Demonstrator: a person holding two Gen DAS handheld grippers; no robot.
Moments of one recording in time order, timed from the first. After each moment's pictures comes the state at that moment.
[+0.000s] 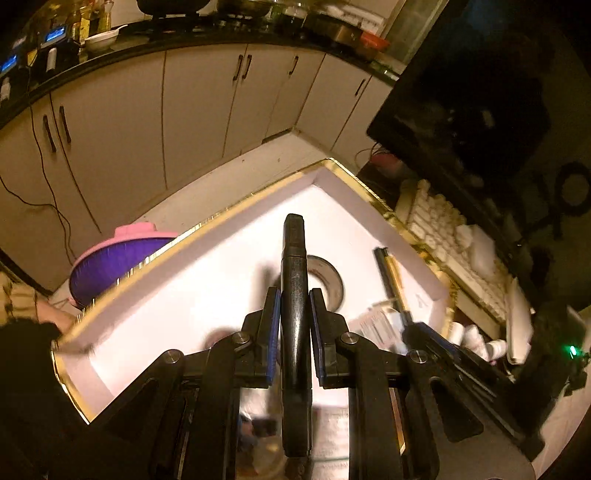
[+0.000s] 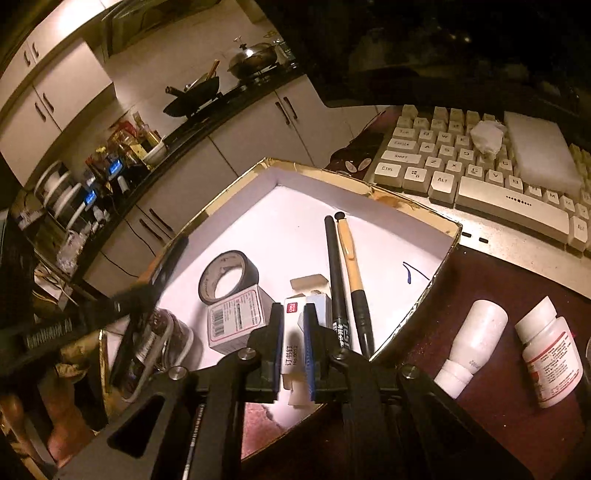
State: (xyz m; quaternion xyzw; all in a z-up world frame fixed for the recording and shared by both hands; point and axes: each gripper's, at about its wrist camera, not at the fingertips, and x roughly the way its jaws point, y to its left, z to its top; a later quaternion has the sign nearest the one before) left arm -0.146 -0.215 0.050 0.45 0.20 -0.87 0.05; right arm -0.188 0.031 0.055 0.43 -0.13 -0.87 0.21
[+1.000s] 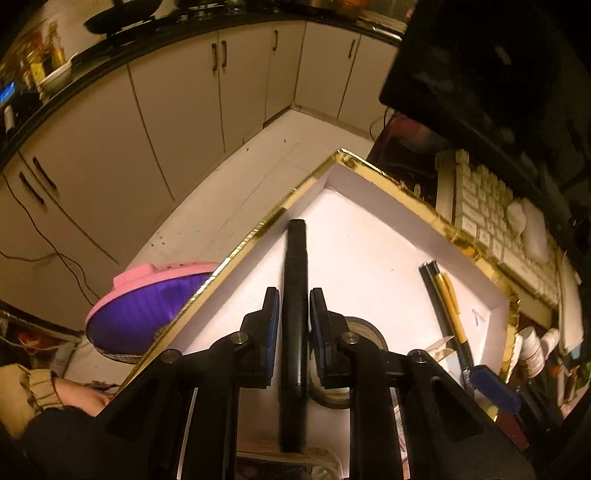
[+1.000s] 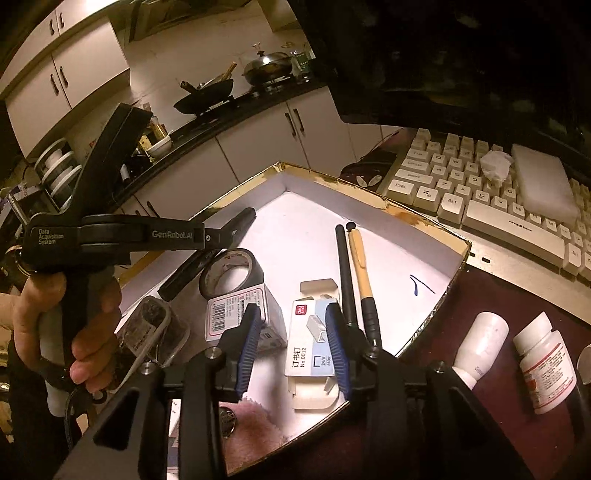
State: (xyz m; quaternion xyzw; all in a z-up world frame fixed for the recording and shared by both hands) left arm -0.223 -0.218 0.022 0.49 0.11 -0.86 0.05; right arm -0.177 0.017 0.057 0.40 -0.09 -0.89 0.21
